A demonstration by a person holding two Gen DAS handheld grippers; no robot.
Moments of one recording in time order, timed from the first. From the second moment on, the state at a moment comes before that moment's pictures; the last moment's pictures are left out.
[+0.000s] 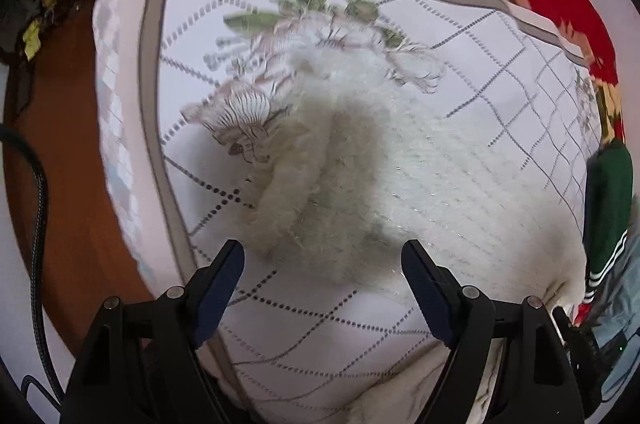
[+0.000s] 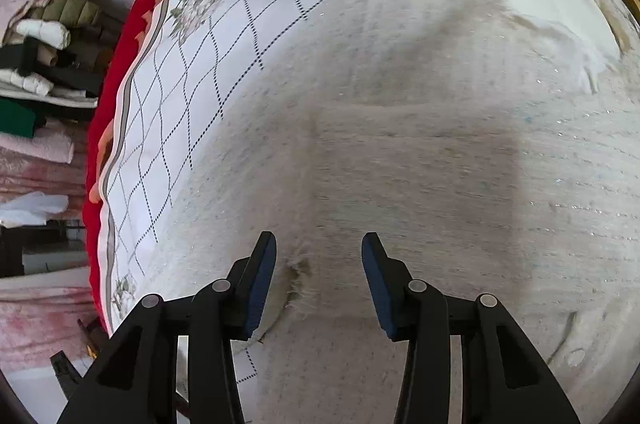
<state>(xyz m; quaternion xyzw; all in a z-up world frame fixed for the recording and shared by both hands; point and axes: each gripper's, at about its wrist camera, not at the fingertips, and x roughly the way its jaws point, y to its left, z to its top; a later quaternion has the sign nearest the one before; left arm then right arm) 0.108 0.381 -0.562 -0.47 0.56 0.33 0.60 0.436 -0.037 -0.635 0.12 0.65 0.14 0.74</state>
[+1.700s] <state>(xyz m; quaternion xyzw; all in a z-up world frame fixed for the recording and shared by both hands) 0.217 0.408 -0.574 -0.40 0.51 0.36 0.68 0.450 -0.051 -0.660 0.12 0.66 0.09 0.74</state>
